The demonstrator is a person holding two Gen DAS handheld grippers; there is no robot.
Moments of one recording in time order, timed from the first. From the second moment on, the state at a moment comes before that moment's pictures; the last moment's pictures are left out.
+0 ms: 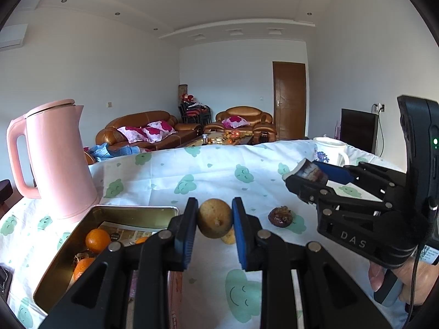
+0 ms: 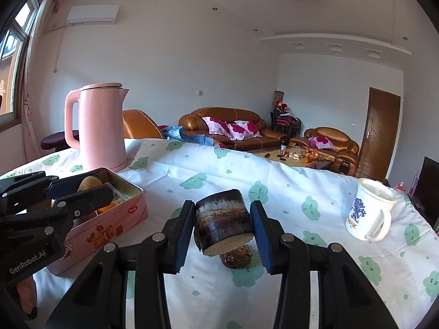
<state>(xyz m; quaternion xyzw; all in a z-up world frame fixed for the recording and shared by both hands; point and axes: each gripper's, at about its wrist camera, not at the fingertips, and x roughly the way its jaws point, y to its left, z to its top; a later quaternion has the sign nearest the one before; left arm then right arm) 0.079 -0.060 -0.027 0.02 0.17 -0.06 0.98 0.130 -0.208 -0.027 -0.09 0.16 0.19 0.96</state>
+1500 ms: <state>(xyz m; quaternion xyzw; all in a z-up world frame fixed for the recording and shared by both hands) 0.075 0.027 -0.030 -0.01 0.20 0.01 0.98 0.129 -0.109 -0.015 -0.13 0.16 0.29 0.94</state>
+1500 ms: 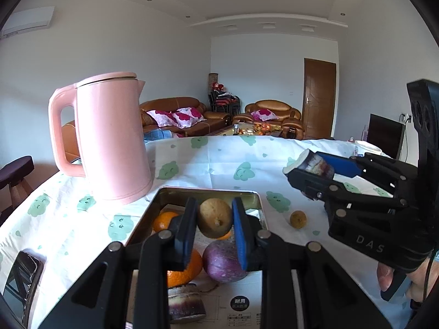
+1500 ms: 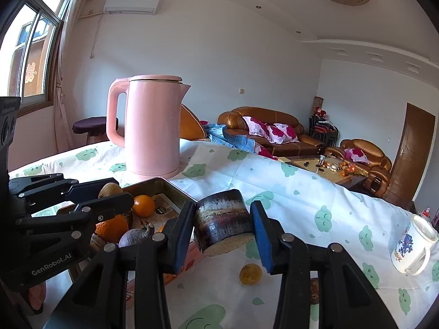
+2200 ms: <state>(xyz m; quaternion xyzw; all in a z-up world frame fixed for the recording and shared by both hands) 0.071 0.055 -0.035 -0.02 0.21 0.04 0.98 0.123 -0.069 -0.014 -0.15 0.16 0.32 0.92</state>
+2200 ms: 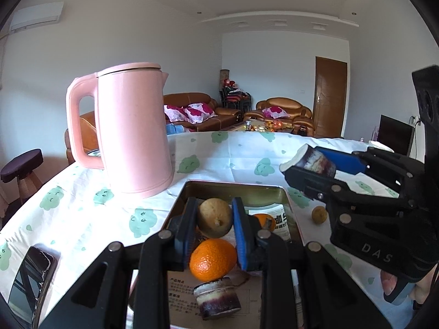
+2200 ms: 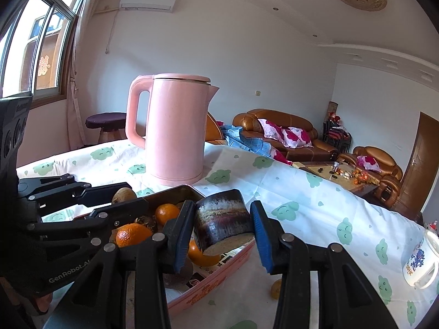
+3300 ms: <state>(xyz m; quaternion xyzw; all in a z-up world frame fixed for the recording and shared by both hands) 0.071 0.092 -0.042 -0.04 0.24 0.04 0.97 0.108 -0.036 -0.036 -0.17 0.20 0.36 0.90</state>
